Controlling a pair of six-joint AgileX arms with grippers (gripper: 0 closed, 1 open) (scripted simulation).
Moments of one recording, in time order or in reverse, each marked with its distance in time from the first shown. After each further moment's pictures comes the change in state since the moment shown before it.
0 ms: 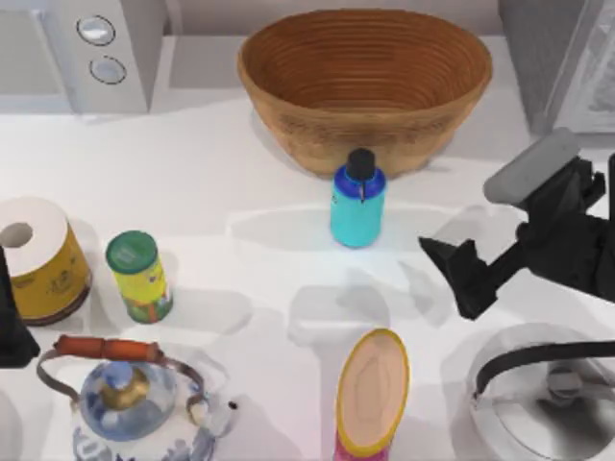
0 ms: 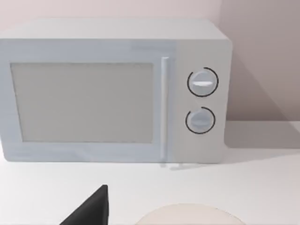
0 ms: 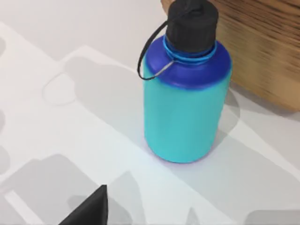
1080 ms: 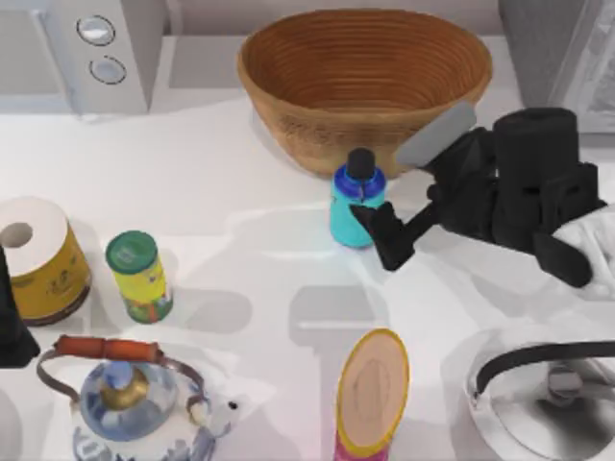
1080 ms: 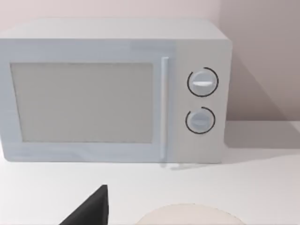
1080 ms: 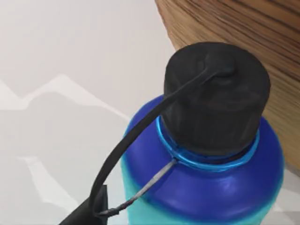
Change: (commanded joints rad) left arm 0.000 0.000 0.000 0.000 0.000 0.000; right arm 0.032 0.477 0.301 0.167 -0.001 0.000
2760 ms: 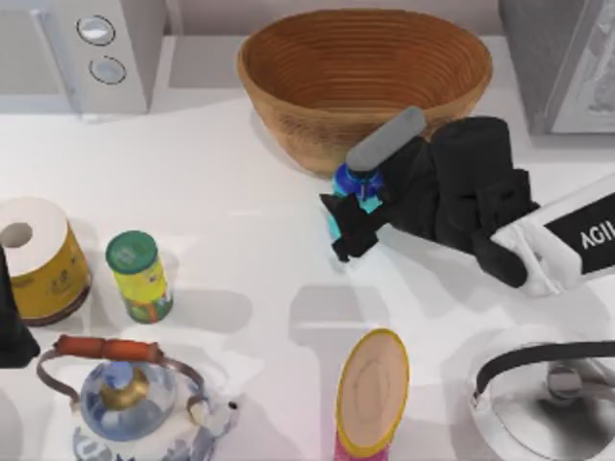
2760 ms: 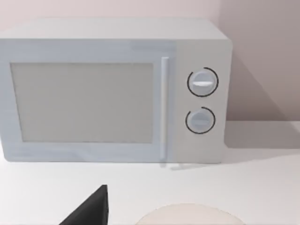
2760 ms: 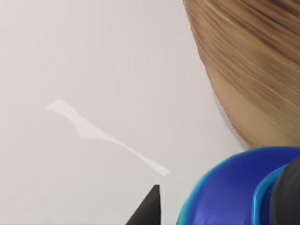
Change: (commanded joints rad) left arm 0.000 0.000 0.000 0.000 0.000 0.000; right arm 0.085 0.196 0.131 0.072 0.069 0.037
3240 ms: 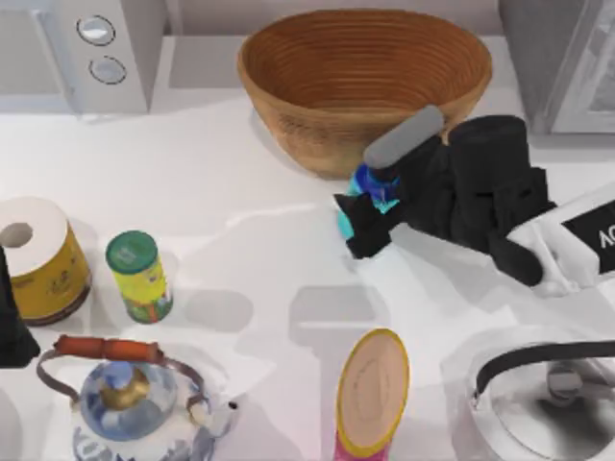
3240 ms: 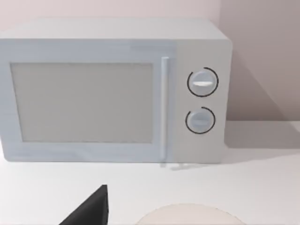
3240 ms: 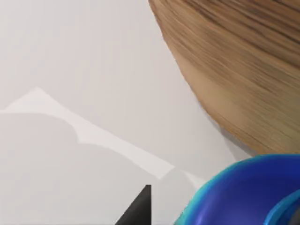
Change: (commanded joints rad) left arm 0.000 0.000 0.000 0.000 0.000 0.000; right arm -0.044 -0.044 -0.038 -0.012 0.019 0.009
